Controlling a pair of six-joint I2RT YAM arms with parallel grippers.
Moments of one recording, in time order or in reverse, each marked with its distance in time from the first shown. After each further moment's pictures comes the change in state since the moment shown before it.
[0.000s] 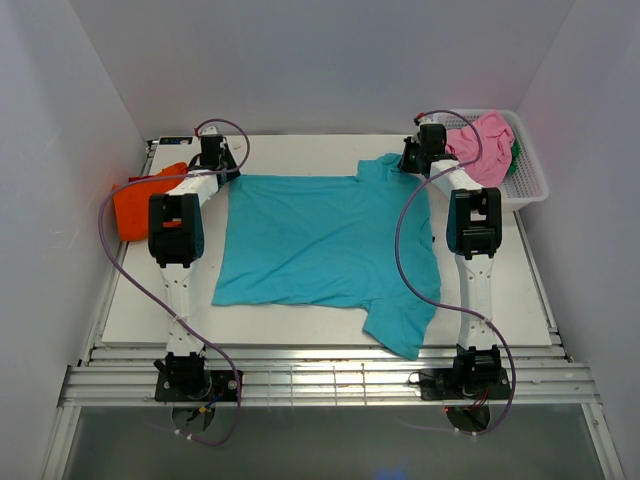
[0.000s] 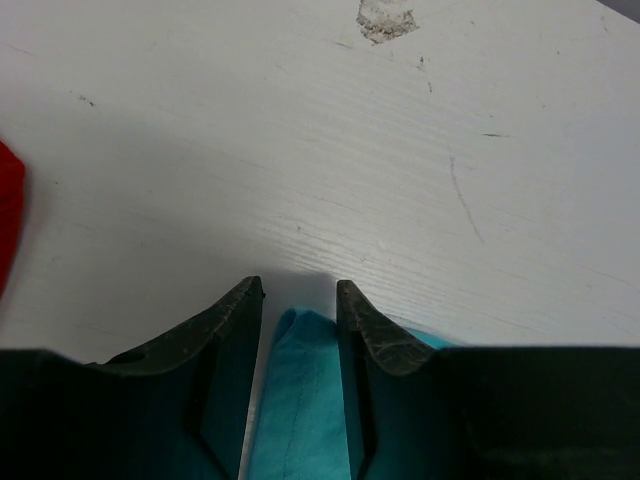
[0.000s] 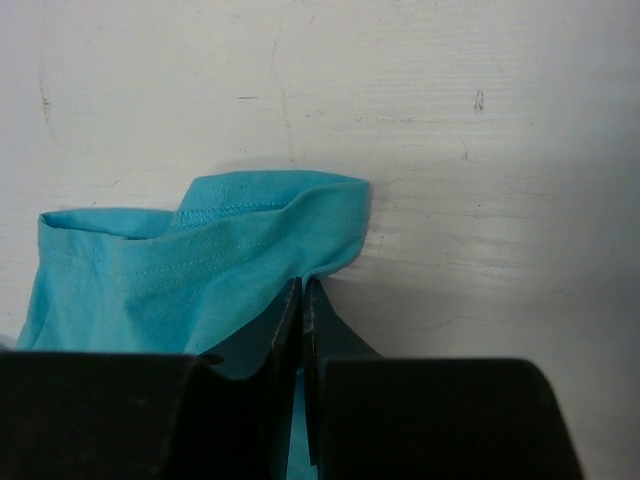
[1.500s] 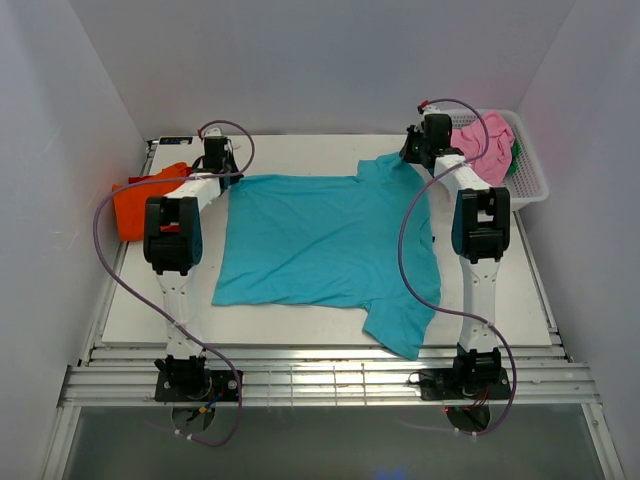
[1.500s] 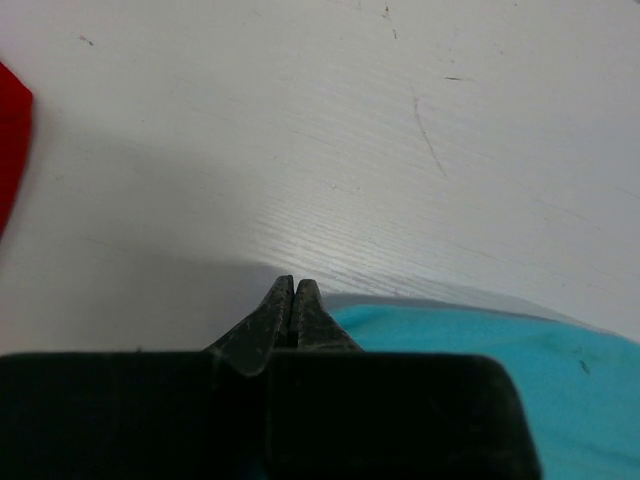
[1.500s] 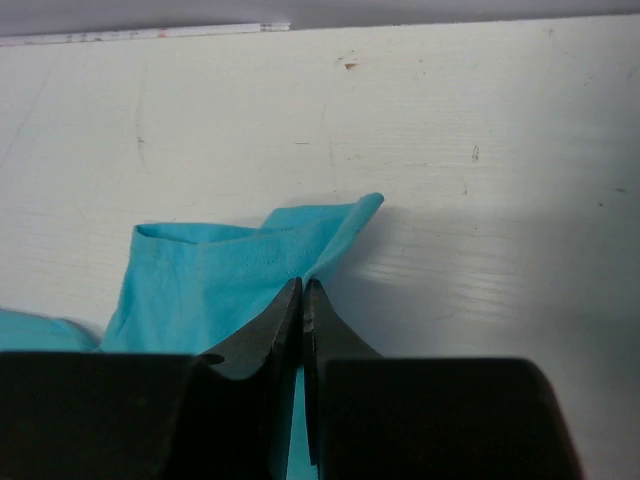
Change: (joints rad) left arm -0.036 -0.122 -0.141 0.020 -0.043 -0.002; right arm 0.000 -0.092 -0.045 0.034 -0.010 0.001
